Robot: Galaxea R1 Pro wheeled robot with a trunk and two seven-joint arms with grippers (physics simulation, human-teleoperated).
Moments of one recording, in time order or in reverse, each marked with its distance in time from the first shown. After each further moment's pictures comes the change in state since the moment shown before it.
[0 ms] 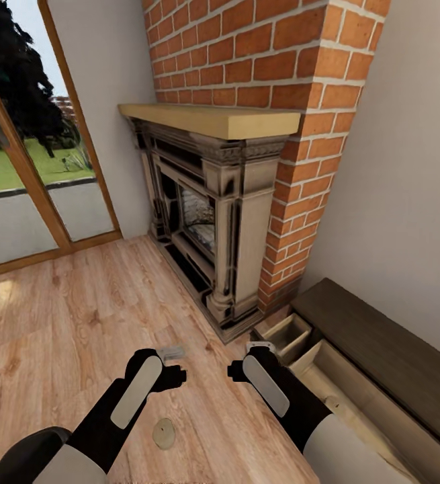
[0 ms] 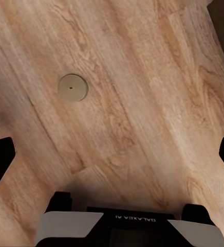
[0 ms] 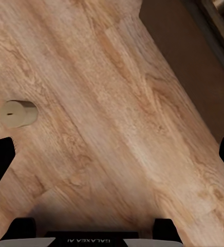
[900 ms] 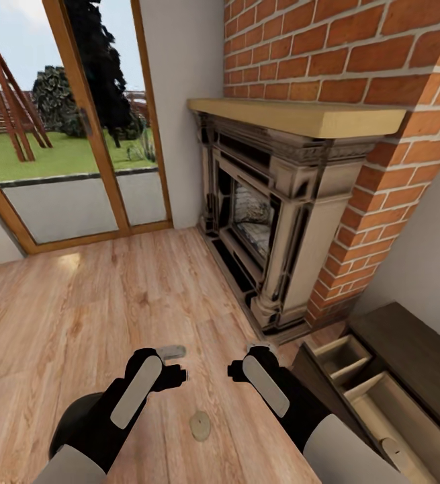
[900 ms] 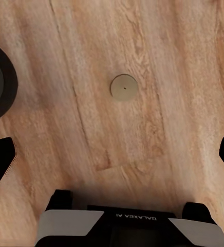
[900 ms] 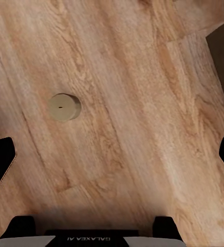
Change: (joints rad) left arm 0.000 0.000 0.001 -0.005 -0.002 0.000 0.002; right arm 0.000 0.000 0.001 0.001 0.001 -0.005 0.000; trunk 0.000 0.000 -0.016
